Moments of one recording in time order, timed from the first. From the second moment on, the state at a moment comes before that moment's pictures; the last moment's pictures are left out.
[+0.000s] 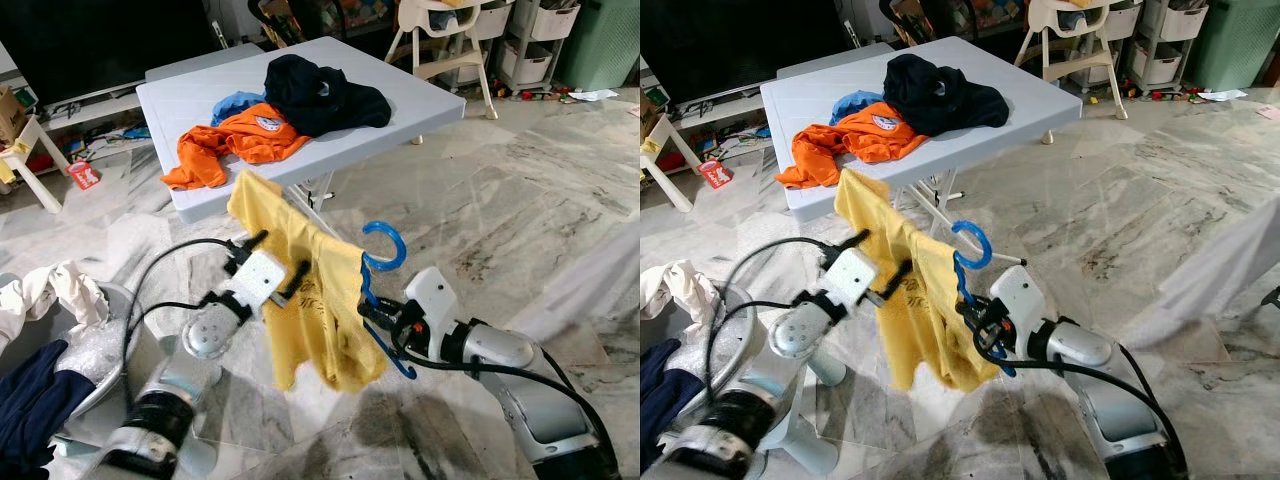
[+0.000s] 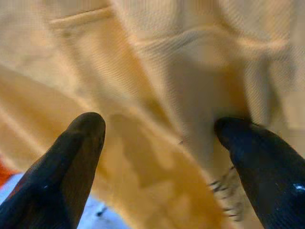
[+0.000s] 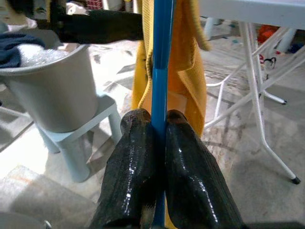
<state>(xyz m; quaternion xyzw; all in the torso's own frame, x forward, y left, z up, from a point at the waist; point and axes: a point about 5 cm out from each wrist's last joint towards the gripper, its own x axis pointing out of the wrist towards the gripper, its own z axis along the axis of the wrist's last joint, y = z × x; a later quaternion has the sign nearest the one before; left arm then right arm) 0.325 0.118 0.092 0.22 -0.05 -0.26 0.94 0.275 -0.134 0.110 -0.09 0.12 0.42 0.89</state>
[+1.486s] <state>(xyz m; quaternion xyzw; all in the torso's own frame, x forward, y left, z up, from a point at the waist) 0.323 0.110 0.090 0.17 -0.04 -0.30 0.94 0.268 -0.134 0.109 -0.11 0.13 0.44 0.88</state>
